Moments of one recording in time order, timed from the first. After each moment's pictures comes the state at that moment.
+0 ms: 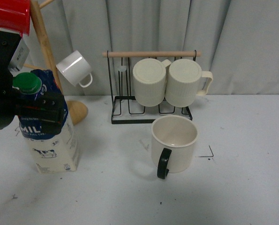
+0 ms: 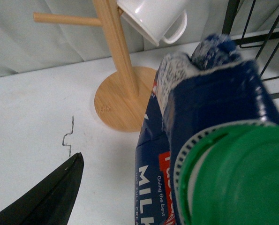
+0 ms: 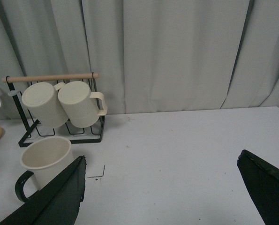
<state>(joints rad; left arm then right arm) -0.16 1.73 0.66 0.62 -0.18 0.09 0.00 0.00 0.01 0.00 0.00 0.00</state>
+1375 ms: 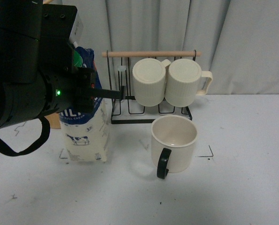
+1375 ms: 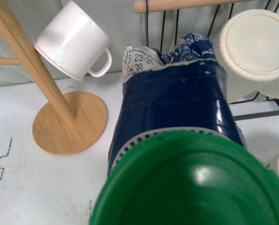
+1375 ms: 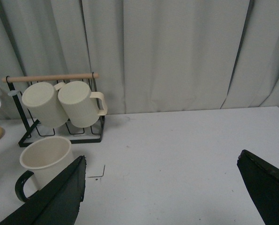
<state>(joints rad) -0.39 1.73 0.79 0.53 -0.33 -0.08 0.00 0.00 0.01 0.00 0.00 0.00</state>
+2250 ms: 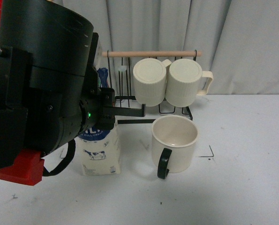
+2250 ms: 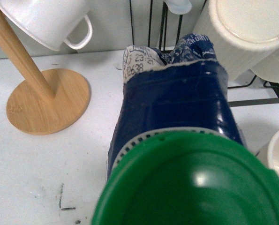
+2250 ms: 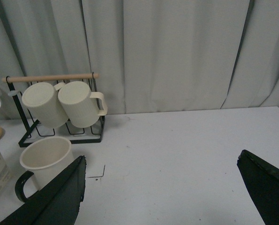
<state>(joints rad) -0.49 1.84 0.81 0.57 -0.42 -0.18 0.00 0.00 0.01 0.00 0.00 0.00</state>
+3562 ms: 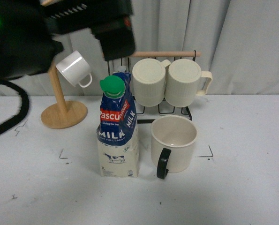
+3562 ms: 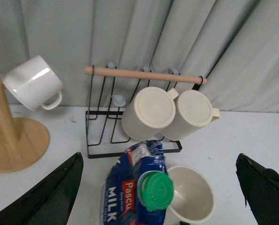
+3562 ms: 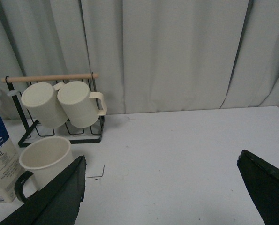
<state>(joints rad) -0.47 1.37 0.64 0.53 -0.21 -0.31 0.00 0.00 0.01 0.00 0.00 0.00</state>
